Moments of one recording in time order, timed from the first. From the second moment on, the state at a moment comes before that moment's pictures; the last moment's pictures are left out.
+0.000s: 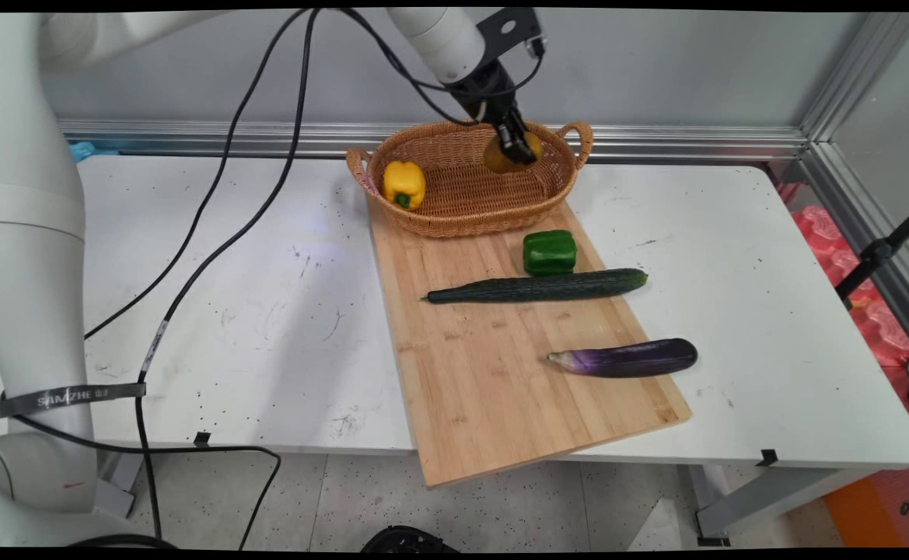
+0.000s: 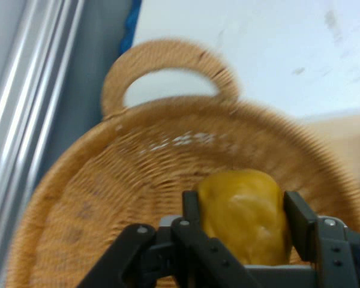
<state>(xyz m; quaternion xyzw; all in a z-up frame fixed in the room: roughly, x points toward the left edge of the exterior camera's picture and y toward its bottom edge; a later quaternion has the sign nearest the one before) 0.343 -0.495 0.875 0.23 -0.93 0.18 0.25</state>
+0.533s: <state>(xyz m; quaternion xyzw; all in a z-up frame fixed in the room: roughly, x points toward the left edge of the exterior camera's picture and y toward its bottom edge) 0.303 -0.437 0.912 0.25 -0.92 0.10 0.28</state>
